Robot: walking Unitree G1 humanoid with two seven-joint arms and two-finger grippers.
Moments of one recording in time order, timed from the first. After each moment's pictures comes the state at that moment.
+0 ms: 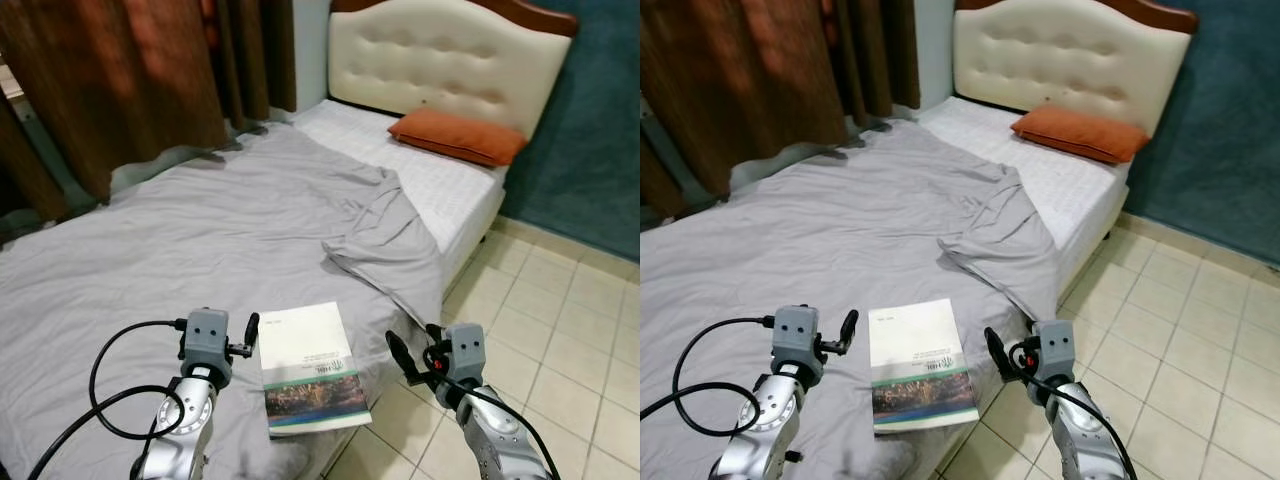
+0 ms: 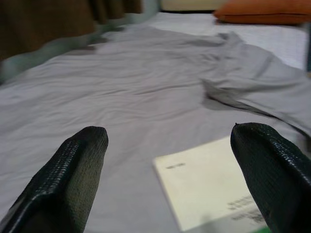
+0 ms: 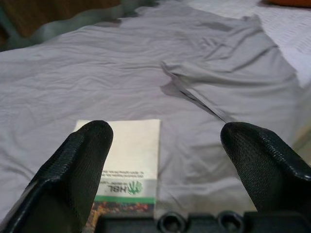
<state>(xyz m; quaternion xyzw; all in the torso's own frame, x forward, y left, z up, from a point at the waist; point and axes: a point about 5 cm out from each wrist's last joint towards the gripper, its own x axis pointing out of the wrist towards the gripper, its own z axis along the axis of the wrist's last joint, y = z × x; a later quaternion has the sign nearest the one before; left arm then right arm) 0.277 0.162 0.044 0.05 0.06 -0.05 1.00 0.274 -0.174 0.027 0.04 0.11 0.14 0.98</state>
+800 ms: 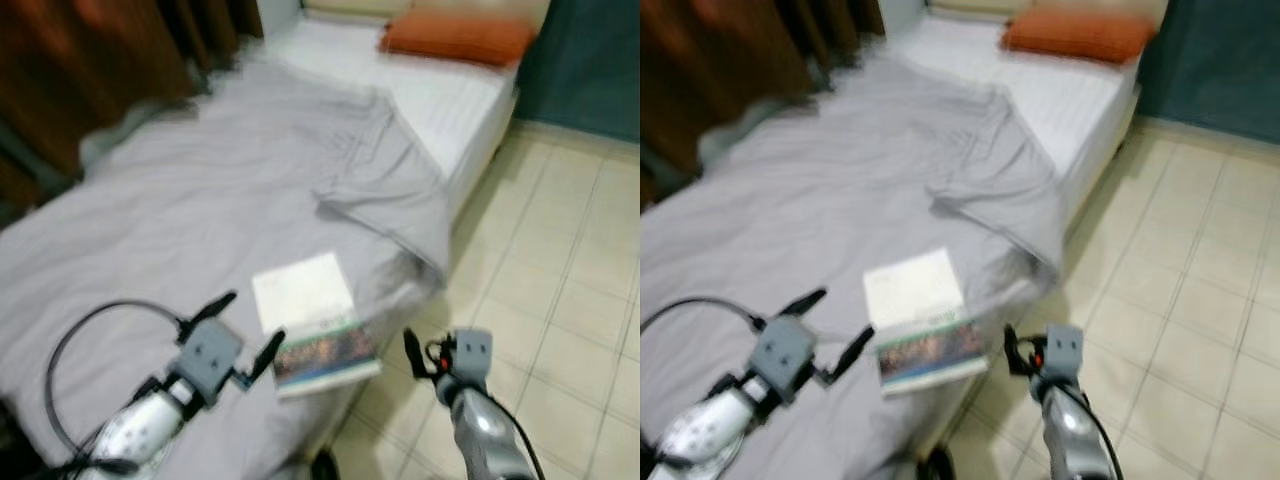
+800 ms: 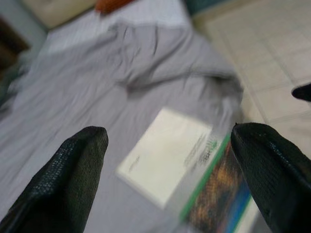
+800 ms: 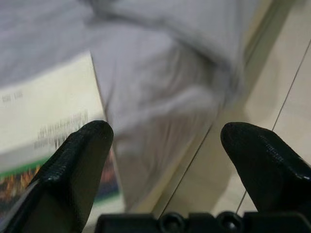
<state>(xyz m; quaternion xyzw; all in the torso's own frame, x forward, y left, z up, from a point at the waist) 0.212 0.165 0.129 0.20 -0.03 -0.25 0.95 0.274 -0.173 0.007 0.07 0.14 0.00 0.99</state>
